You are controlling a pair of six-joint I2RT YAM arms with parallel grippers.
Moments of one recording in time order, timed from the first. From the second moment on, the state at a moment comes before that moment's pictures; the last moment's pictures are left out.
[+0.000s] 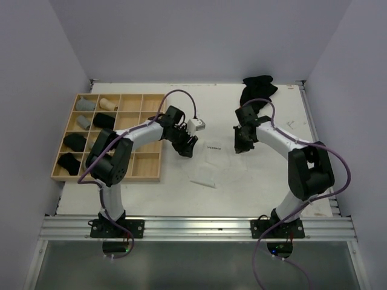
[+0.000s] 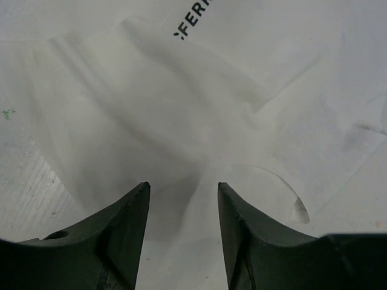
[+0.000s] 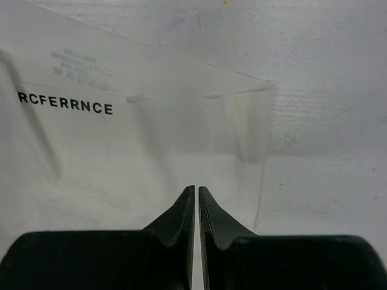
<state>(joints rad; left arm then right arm) -0.51 1.91 1.28 -0.45 0.51 0.33 0.35 1.67 1.15 -0.68 0.03 0.40</state>
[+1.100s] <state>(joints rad) -0.49 1.94 1.24 -0.42 0.54 0.27 0.22 1.78 1.14 -0.61 0.08 0.35</state>
